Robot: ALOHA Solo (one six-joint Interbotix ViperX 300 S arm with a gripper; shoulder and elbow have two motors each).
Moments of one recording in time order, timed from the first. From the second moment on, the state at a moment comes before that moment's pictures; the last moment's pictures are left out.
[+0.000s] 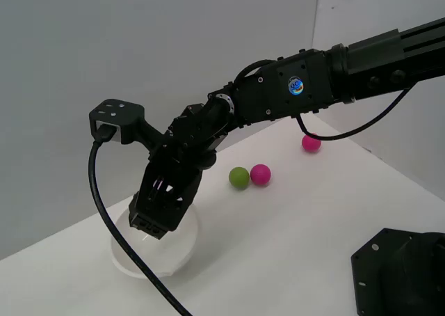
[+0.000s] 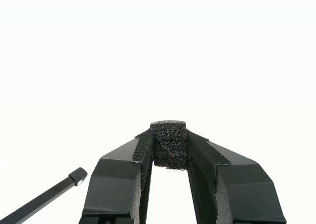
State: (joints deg) arm -37.0 96.4 96.0 124.5 124.8 -31.4 28.5 28.1
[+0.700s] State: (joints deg) arm -37.0 96.3 95.9 124.5 124.8 -31.4 28.4 28.1
